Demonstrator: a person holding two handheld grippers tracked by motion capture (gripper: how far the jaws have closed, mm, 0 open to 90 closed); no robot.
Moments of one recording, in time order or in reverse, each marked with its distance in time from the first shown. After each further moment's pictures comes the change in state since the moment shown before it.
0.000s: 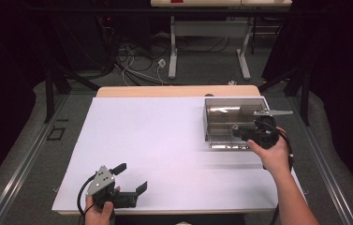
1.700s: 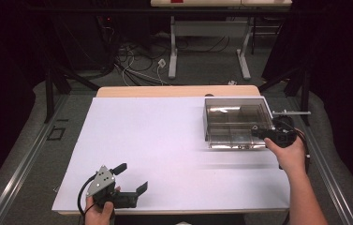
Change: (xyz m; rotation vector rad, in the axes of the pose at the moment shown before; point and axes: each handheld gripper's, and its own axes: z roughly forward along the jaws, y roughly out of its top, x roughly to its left) left arm 0.000 0.000 0.000 0.004 -0.005 0.011; right arm -0.052 -0.010 -0.014 0.042 -0.139 0.107
